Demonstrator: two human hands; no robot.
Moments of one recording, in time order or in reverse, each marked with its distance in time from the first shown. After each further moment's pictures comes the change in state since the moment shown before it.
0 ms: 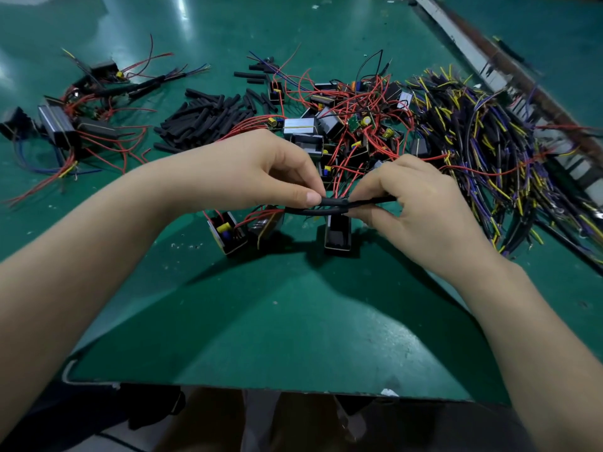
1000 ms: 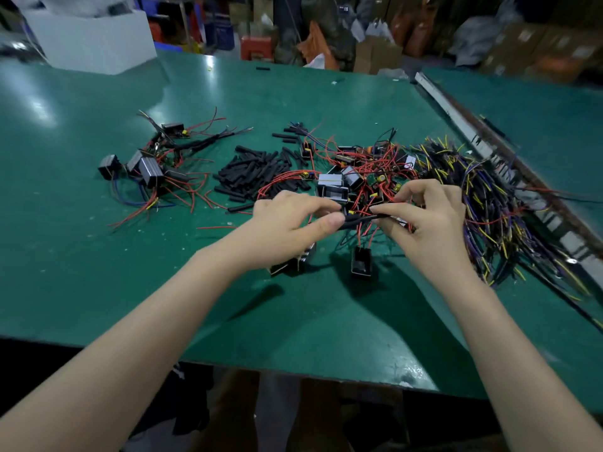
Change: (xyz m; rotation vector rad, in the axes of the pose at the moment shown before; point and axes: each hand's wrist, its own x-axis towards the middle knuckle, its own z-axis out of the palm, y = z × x) left_hand -0.043 0.000 0.012 0.267 0.266 -0.042; right_hand 0.012 -0.004 0.008 -0.165 0.328 0.092
